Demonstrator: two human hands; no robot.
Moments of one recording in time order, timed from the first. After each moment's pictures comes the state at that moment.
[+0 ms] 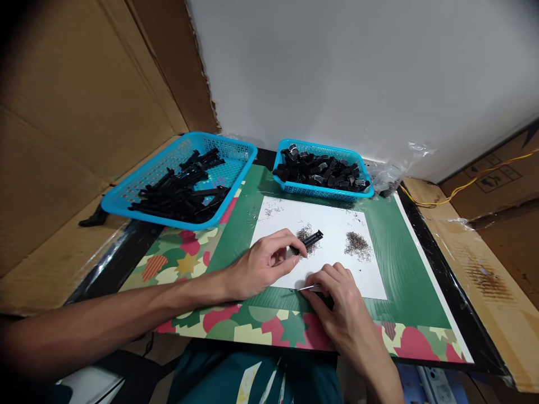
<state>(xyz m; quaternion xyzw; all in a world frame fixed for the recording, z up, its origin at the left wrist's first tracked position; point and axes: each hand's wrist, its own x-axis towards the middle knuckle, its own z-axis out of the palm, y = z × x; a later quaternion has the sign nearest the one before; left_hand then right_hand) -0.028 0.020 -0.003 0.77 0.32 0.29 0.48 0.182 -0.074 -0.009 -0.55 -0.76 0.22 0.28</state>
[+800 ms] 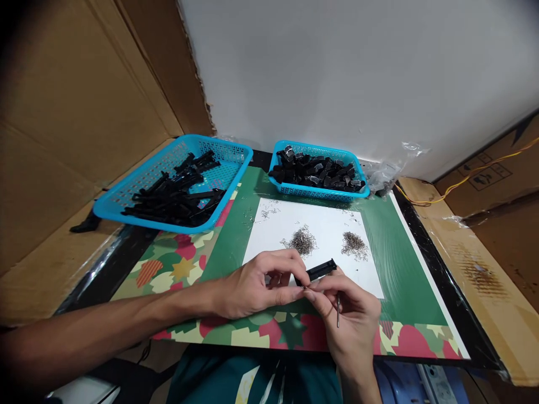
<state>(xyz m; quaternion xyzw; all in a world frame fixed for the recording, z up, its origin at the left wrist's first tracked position) -0.032 0.011 0.008 0.73 0.19 0.27 0.60 0.156 -0.081 -0.006 -0.51 -0.54 0.27 0.61</state>
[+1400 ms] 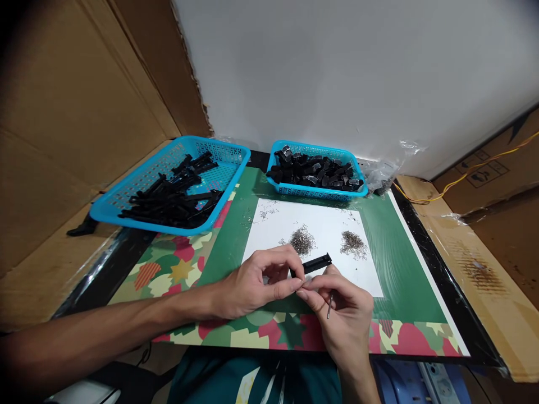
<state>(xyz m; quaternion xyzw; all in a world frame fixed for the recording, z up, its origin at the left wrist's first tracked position) -0.029 0.006 0.012 0.70 0.24 0.28 0.61 0.155 -0.080 -0.008 -0.52 -0.54 0.30 0.59</state>
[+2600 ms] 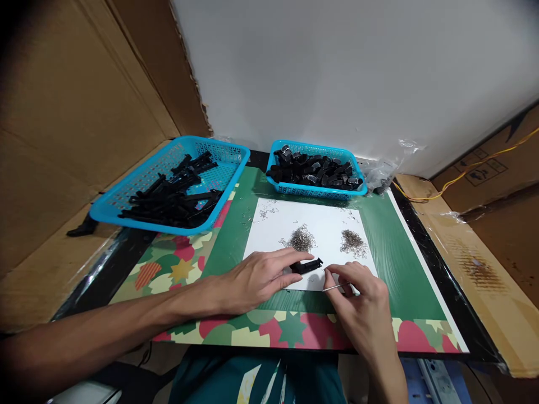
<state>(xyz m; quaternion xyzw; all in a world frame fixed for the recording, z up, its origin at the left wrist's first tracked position) -0.034 0.014 0.000 0.88 0.25 0.17 0.37 0.194 -0.074 0.003 -0.62 -0.68 0.10 0.39</state>
